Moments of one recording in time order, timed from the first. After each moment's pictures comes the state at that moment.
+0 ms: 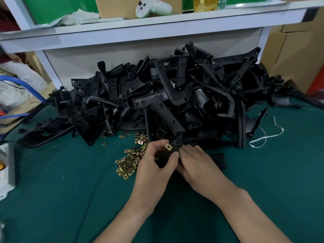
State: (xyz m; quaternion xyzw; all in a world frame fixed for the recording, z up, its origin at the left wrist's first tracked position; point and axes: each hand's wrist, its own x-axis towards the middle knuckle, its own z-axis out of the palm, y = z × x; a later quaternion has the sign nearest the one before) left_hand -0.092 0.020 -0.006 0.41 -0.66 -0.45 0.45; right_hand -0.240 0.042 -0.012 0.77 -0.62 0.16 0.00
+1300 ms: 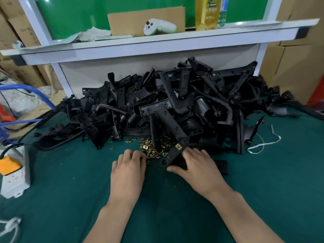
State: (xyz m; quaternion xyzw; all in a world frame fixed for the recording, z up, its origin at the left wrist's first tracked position) left_hand -0.037 -0.011 -0.021 0.56 -0.78 0.03 0.26; right_hand -0.237 0.040 -0.016 0.71 -0.69 0.14 0.02
